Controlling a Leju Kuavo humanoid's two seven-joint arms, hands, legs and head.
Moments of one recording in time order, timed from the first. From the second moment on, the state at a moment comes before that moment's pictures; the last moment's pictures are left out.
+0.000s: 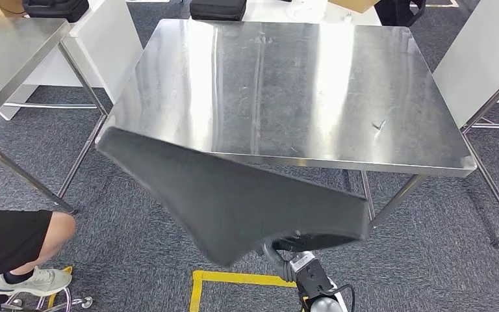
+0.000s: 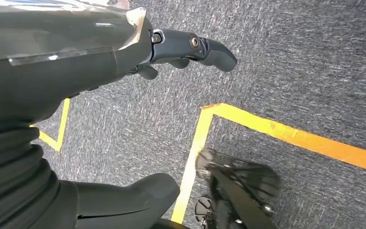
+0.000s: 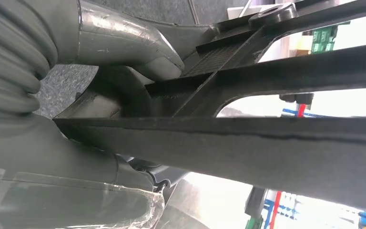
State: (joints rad) left arm 0.00 -0.05 -0.04 -0.17 0.29 0.25 -0.15; right arm 0.03 0.02 0.45 -1.33 0.25 -0.18 -0.52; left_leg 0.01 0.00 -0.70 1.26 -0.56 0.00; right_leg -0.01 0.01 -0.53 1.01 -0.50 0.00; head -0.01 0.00
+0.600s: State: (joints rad) left arm 0.00 -0.06 -0.04 -0.17 0.28 0.25 -0.15; right arm 0.01 0.02 0.44 -1.31 0.25 -0.18 -0.52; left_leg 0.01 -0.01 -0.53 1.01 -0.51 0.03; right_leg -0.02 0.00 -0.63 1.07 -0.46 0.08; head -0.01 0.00
